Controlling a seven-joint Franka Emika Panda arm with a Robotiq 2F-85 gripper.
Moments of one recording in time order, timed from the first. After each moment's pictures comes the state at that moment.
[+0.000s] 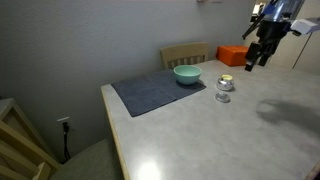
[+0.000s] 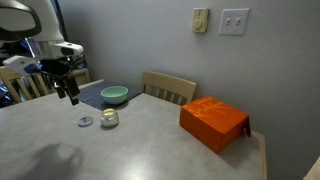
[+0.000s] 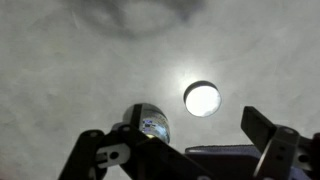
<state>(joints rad) 0.07 0.07 0.12 -2.39 -0.05 2.56 0.16</state>
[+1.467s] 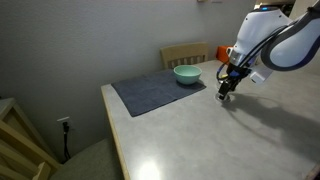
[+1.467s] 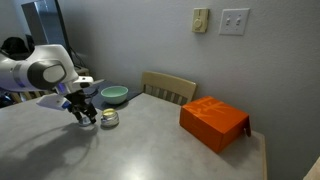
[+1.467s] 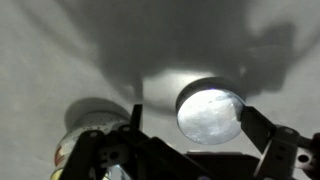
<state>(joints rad) 0.32 0.53 -0.09 -2.21 -0.23 2.89 0.23</state>
